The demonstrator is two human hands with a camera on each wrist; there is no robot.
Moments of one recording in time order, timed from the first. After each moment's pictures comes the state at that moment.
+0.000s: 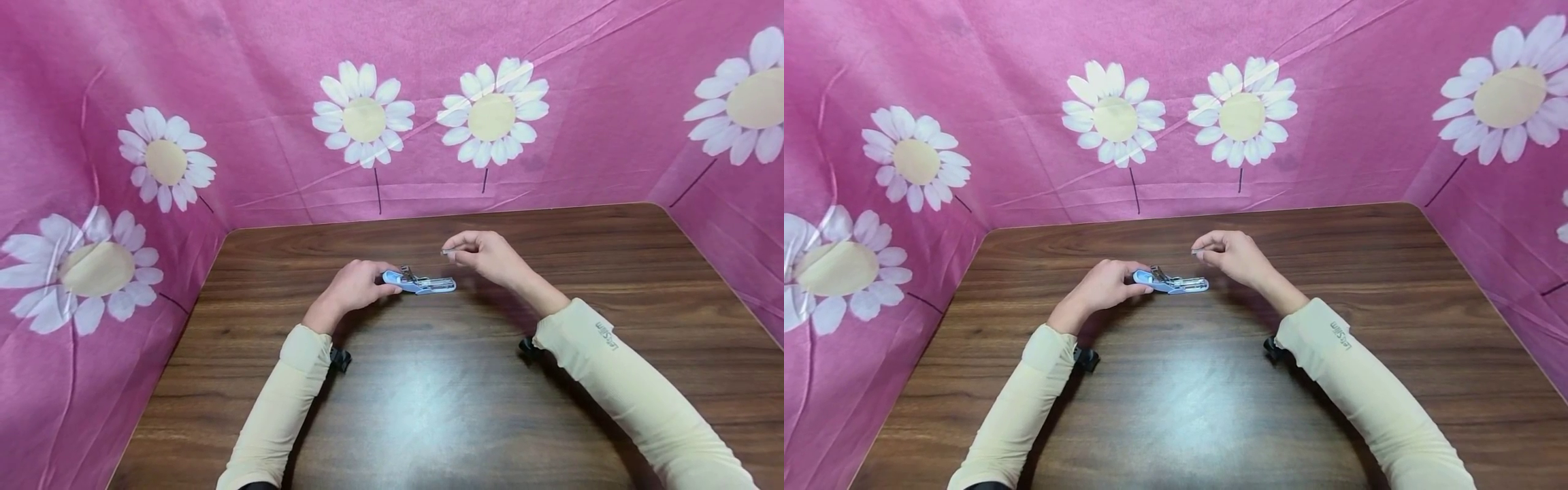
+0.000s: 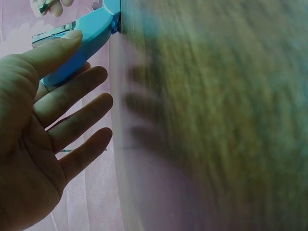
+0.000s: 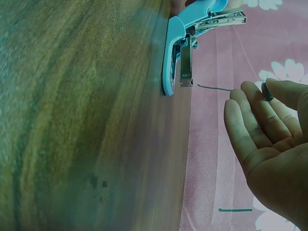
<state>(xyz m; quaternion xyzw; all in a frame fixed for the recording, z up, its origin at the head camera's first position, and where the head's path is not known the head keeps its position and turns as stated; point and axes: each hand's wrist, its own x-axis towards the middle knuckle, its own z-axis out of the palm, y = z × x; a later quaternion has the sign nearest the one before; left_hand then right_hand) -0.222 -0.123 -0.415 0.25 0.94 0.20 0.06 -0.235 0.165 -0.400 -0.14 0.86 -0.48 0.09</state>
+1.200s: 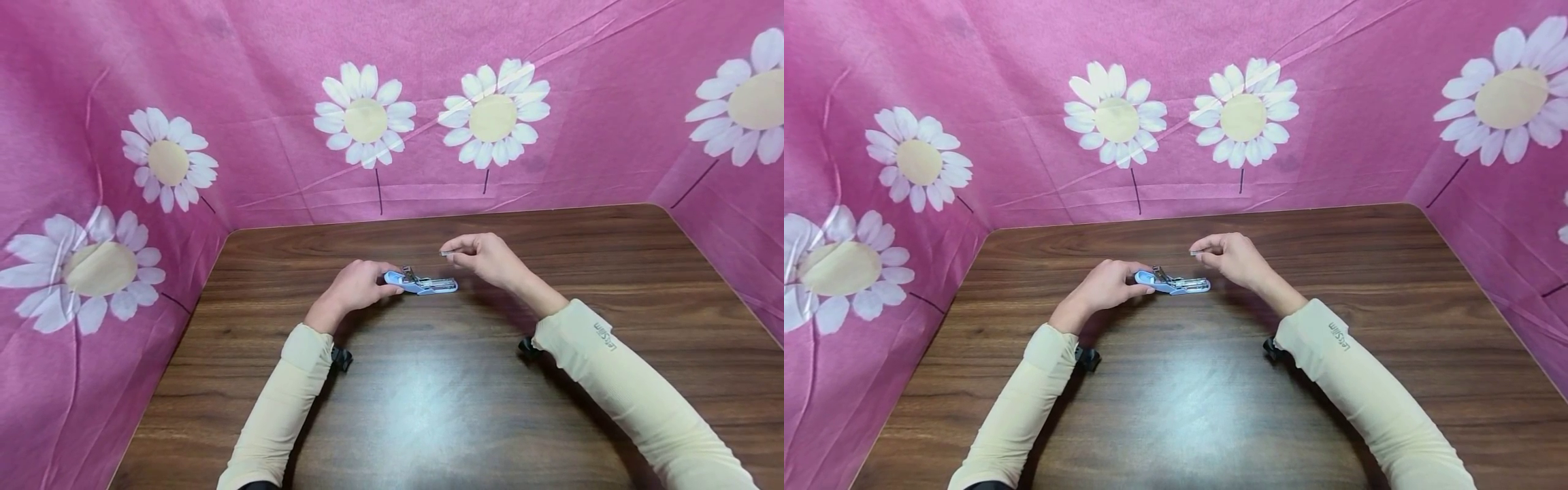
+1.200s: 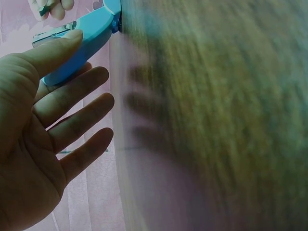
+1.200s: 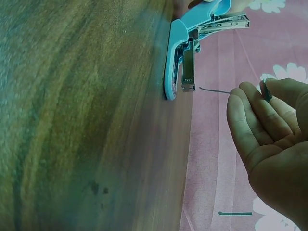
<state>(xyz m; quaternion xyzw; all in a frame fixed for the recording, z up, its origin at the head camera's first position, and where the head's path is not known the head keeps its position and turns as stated) -0.222 -0.121 -0.412 0.26 0.95 0.19 0.06 -0.231 0.161 -0.396 -0.16 0.89 -0.43 0.07</state>
